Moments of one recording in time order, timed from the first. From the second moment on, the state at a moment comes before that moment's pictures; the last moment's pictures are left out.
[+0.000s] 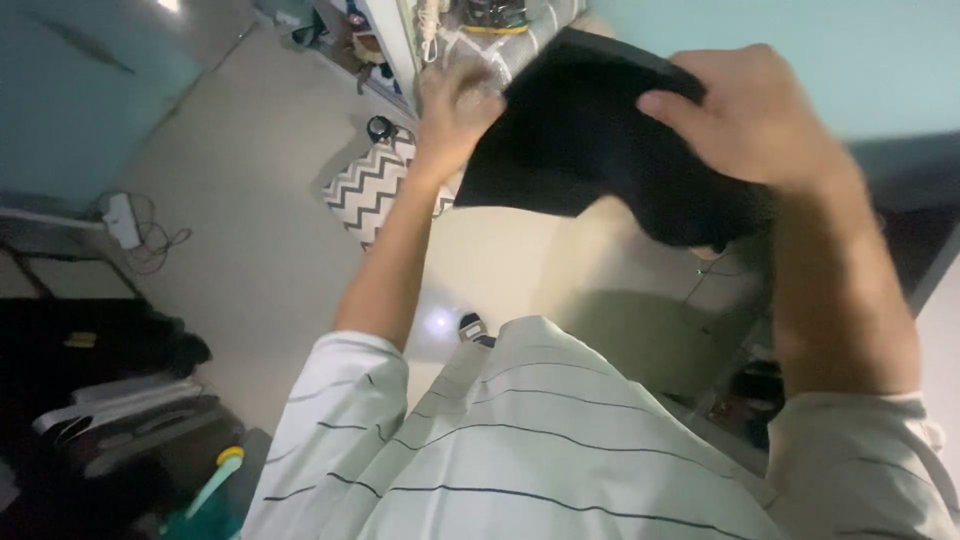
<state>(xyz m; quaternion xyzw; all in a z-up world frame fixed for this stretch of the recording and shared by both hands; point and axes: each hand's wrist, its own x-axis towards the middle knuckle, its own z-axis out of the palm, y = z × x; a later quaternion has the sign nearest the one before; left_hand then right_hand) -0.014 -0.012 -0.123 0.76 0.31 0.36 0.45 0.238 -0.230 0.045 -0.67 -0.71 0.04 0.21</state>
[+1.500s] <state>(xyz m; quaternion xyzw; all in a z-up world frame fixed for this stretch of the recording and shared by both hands) 0.029 -0.100 -0.025 0.81 0.07 0.16 0.56 0.205 -0.280 0.034 -0.64 -0.70 0.06 0.31</state>
